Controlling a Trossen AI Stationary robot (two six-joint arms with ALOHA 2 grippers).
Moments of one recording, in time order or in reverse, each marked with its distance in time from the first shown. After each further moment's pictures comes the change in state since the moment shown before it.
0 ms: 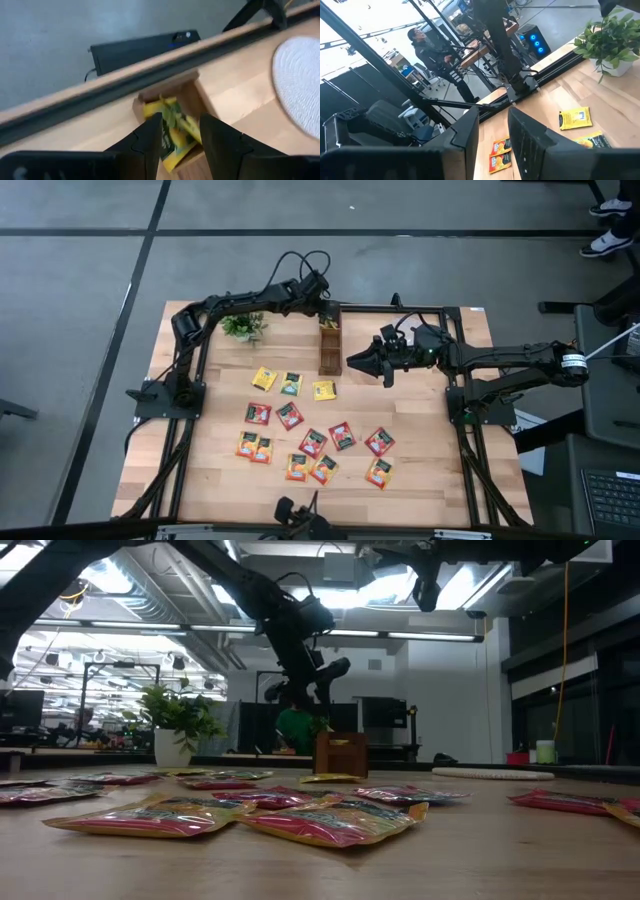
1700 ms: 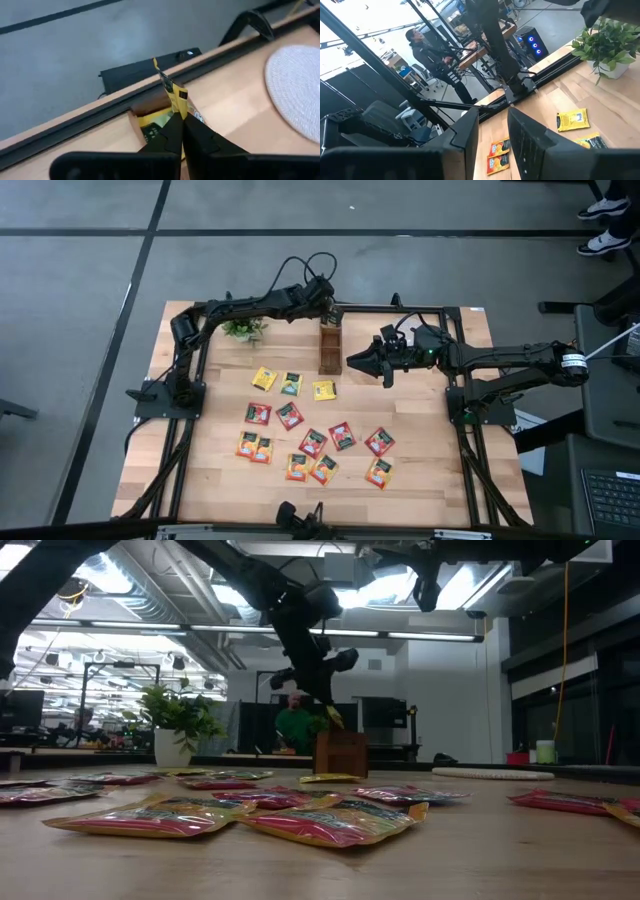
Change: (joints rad) left arm -0.067 -0.026 0.000 0.045 -0.163 0.050; right arm 0.006 0.000 0.000 0.000 0.015 -0.011
